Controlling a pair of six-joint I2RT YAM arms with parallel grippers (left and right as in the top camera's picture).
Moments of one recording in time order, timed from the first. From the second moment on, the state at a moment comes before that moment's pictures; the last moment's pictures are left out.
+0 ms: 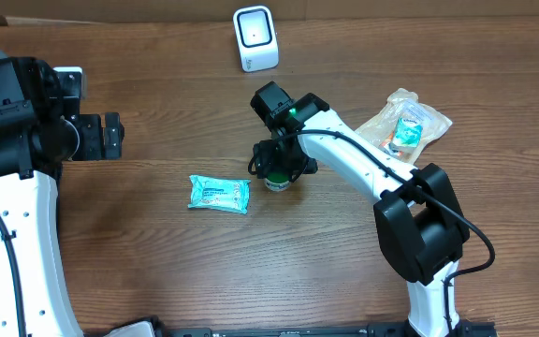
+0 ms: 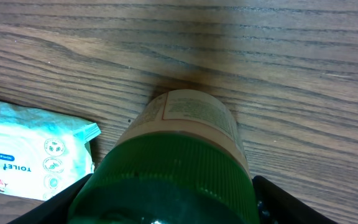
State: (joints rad) left arm 0.24 1.41 1.55 -1.15 0.02 0.19; right arm 0.62 2.10 1.67 -1.03 -0.10 0.49
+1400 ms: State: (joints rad) left arm 0.24 1.41 1.55 -1.15 0.02 0.19; right arm 0.20 1.91 1.75 -1.06 -1.36 -0.07
